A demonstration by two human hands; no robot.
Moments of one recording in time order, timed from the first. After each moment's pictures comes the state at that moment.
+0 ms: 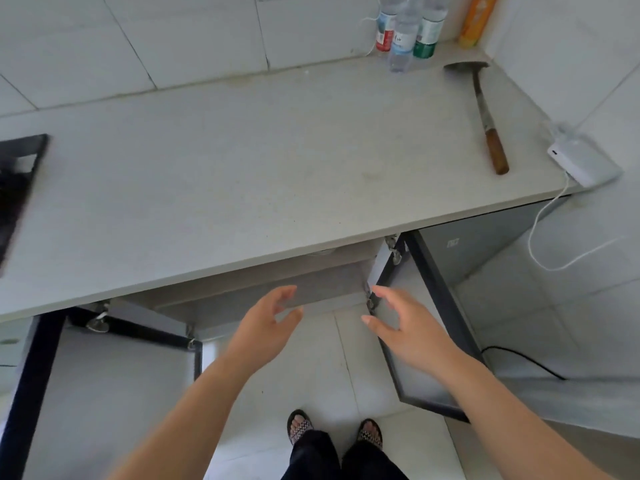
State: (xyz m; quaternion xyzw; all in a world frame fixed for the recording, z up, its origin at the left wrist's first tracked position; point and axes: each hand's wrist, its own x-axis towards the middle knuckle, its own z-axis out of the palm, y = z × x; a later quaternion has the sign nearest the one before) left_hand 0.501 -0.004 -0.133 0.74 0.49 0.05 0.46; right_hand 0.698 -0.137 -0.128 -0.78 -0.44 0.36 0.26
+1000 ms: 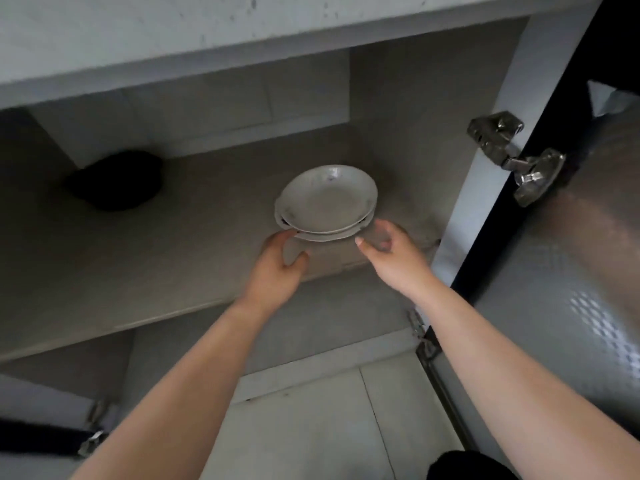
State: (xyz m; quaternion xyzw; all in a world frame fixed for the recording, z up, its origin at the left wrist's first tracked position) left_hand 0.607 0.179 -0.546 0.77 0.44 0.24 0.39; right_hand 0.768 0.075 -0.536 -0.79 -0.38 0.24 0.43
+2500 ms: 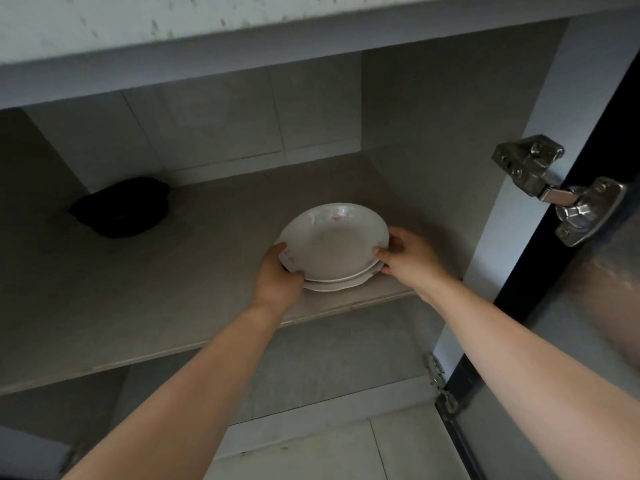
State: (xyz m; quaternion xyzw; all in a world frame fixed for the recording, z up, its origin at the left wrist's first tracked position) left_hand 0.649 0.220 -0.556 0.65 0.53 0.33 0.43; right_hand 0.822 0.140 -0.562 -0.68 -0.29 0.34 0.58
